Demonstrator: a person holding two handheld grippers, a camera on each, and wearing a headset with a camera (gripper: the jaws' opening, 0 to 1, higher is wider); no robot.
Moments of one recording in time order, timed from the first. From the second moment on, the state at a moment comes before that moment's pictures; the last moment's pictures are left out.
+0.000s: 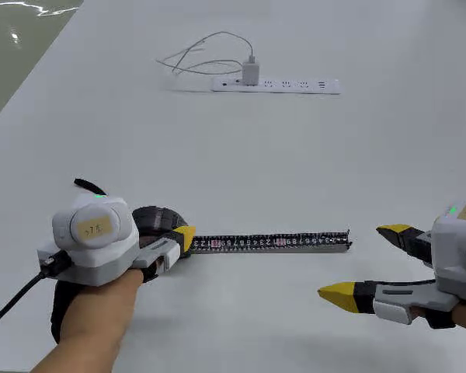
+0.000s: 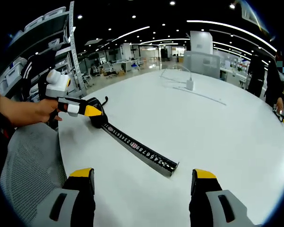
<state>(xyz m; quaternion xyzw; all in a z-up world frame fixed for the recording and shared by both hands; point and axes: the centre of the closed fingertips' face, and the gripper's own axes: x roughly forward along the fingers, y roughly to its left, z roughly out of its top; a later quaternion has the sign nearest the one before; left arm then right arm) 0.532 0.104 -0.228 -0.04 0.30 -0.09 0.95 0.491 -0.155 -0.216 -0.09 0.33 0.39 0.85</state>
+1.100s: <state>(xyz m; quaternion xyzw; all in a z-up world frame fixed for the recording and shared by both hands) 0.534 0.102 -0.229 -0.04 0.31 -0.09 0.95 0.528 -0.167 -0.255 -0.23 0.30 0.57 0.73</state>
